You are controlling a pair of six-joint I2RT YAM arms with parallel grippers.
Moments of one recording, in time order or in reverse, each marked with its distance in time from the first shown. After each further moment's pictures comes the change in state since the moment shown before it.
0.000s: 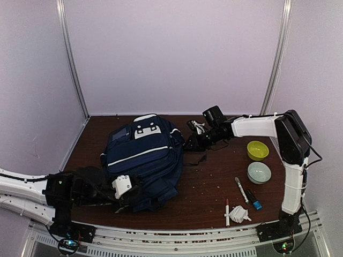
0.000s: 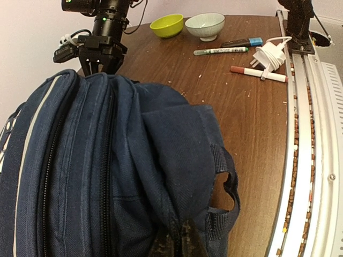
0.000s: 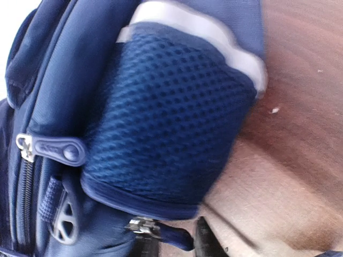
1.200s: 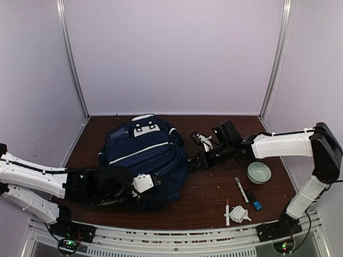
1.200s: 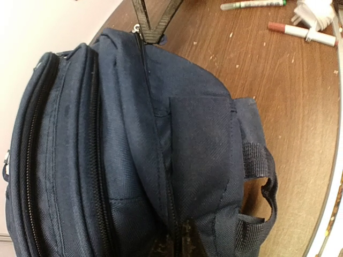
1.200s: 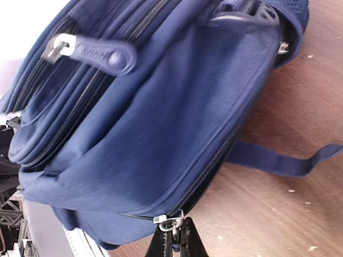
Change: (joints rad) left arm -0.020 0.318 0.203 -0.122 -0.216 0.029; right arm 0.153 -0.404 -0.470 0.183 0.113 -0.023
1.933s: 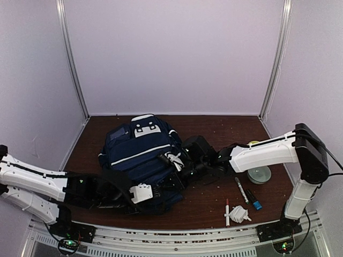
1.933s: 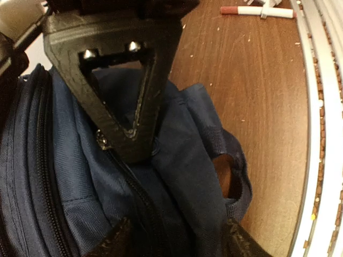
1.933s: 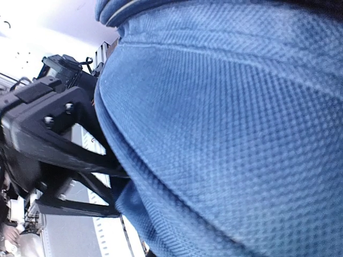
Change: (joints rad) left arm 0.000 -0.014 -0.067 0.063 0.143 0.083; right arm 0.295 0.158 0.121 0.101 -0.054 0.019
